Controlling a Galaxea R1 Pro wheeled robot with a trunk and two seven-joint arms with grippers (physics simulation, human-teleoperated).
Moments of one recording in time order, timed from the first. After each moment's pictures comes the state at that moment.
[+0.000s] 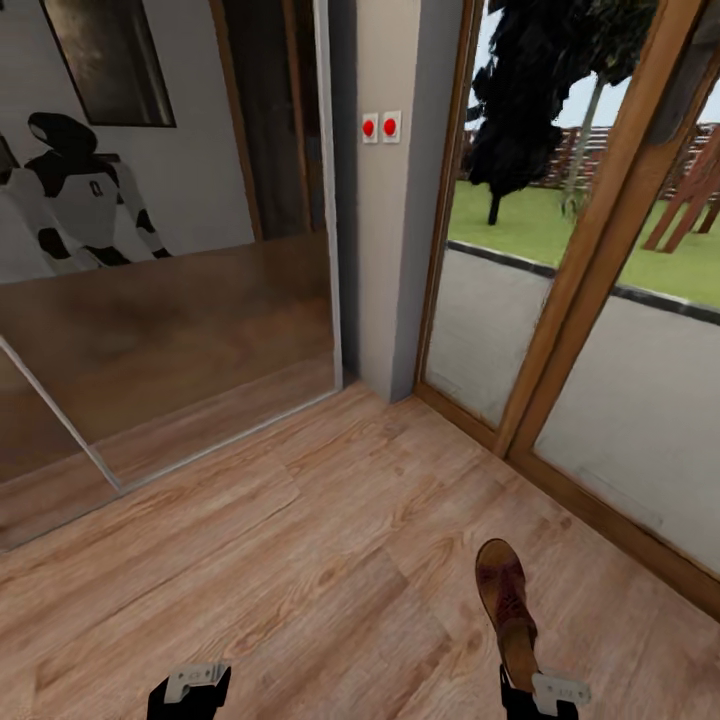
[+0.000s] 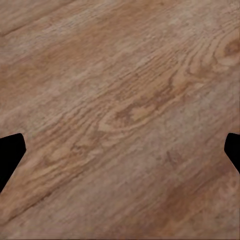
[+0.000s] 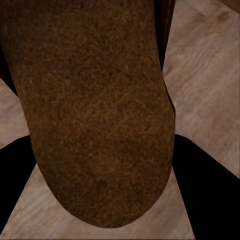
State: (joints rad) left arm -0.40 0.09 0.10 -0.10 0.01 -0.50 -0.10; right arm -0.31 -0.02 -0.23 -0.23 0.15 -0.59 -0.10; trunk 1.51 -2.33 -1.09
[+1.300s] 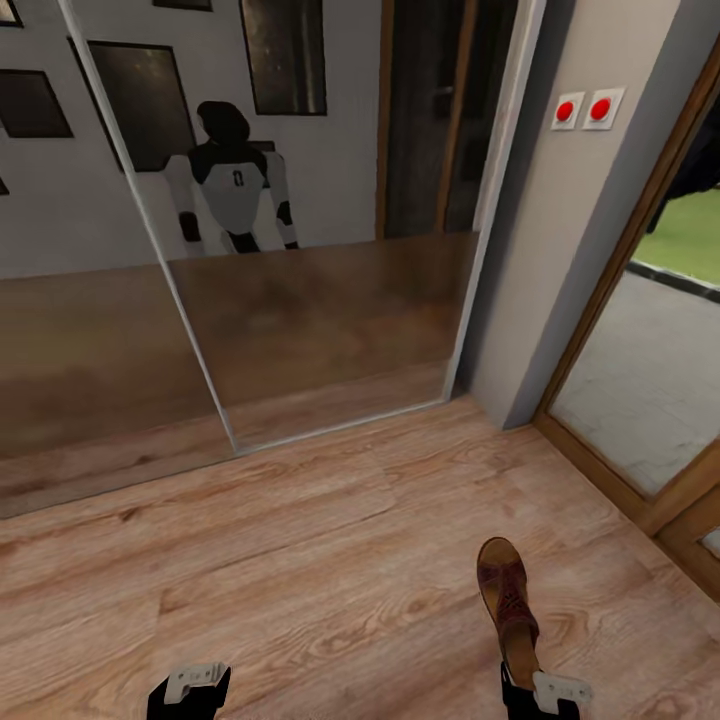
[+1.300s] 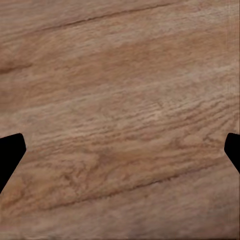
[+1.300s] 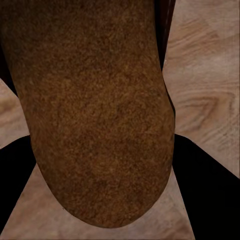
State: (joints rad) left arm -0.40 0.09 0.10 -0.10 0.01 -0.49 -0.09; right arm -0.31 -0.03 -0.24 -0.23 0.15 -0.59 -0.11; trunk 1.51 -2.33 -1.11
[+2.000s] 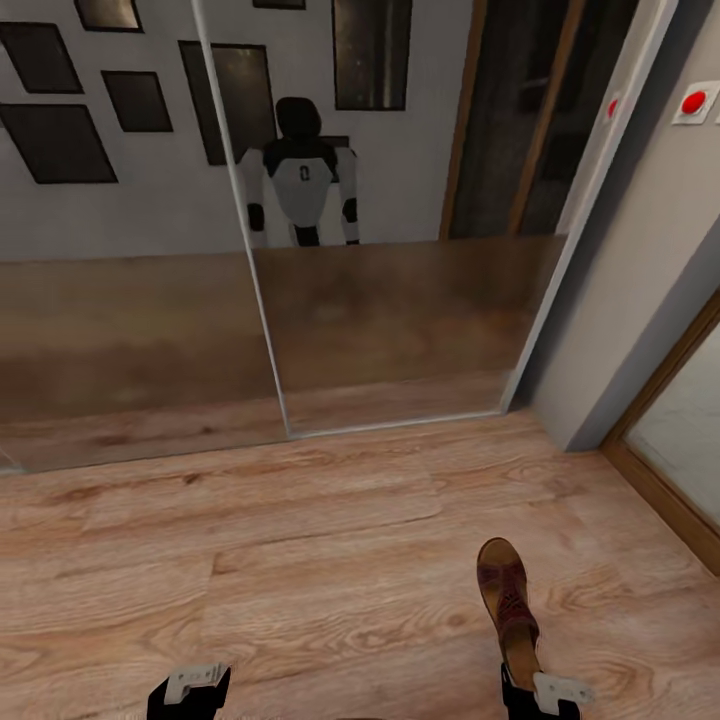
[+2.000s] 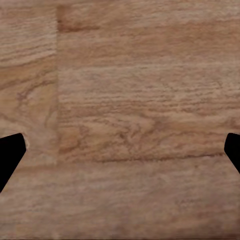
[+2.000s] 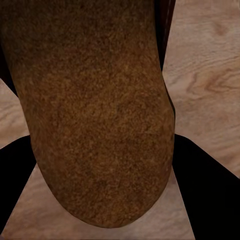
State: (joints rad) left arm -0.40 0.09 0.10 -0.10 0.01 -0.49 -0.09; right arm -0.31 -0.03 -0.24 -0.23 0.15 -0.59 -0.11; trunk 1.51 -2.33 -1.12
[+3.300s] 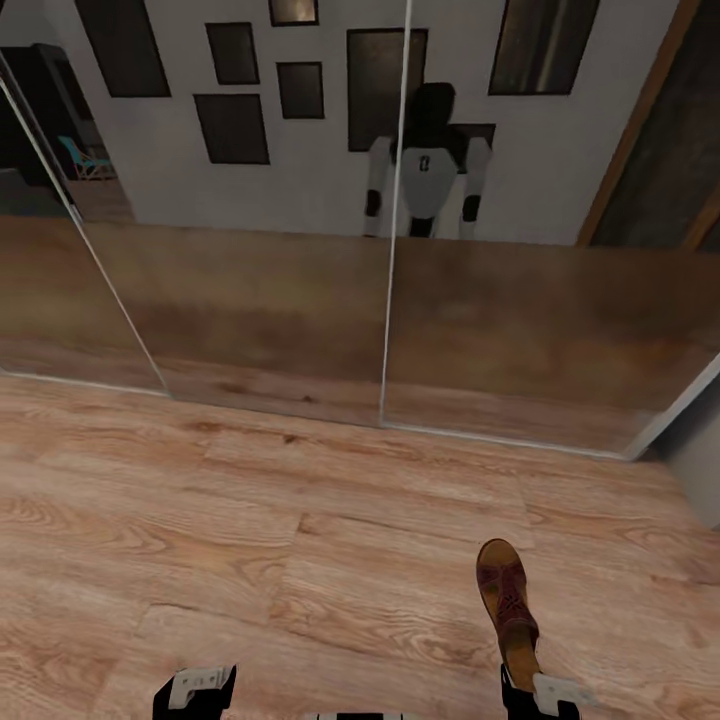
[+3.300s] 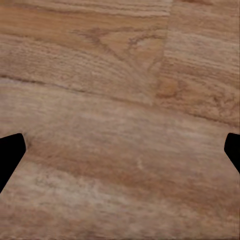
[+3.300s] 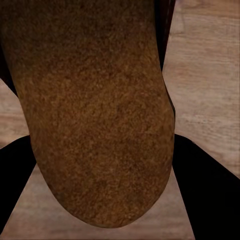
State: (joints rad) left arm -0.38 0.07 0.09 -0.10 0.01 -0.58 -0.08; right arm -0.31 -0.03 -0.24 -0.23 0.15 -0.59 -0.11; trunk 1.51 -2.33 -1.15
